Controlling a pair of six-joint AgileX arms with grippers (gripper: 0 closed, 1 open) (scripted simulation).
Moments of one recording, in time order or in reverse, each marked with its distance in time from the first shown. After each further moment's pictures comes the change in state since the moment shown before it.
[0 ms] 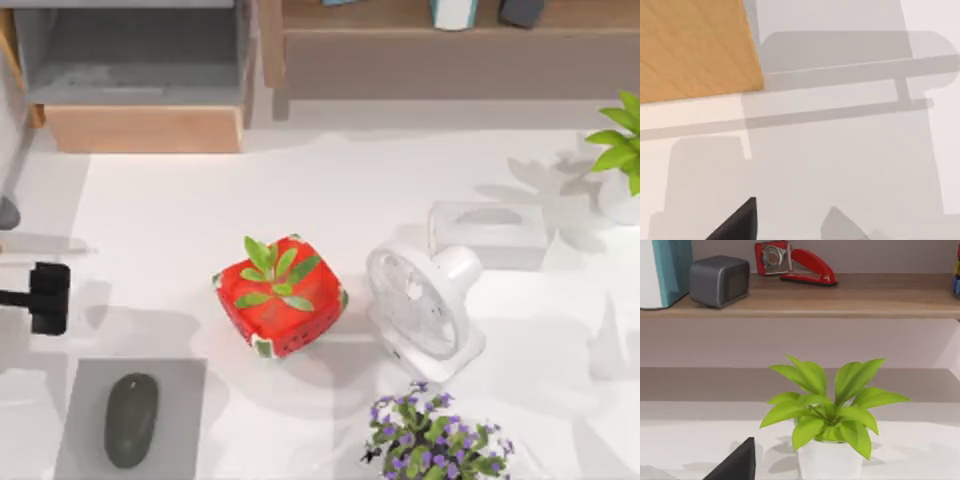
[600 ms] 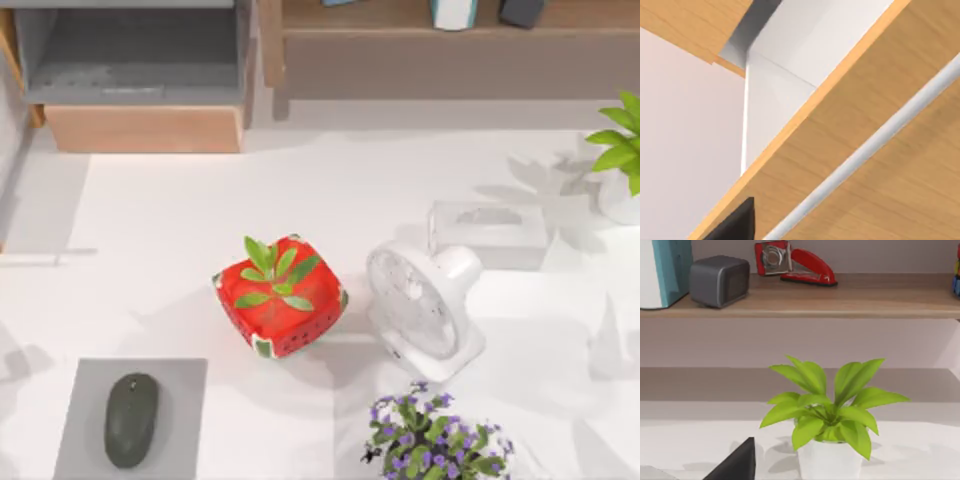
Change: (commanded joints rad) left arm 0.520 0.282 -0.054 0.945 0.350 0.884; right arm 0.000 0.000 0.000 0.000 0.000 0.000
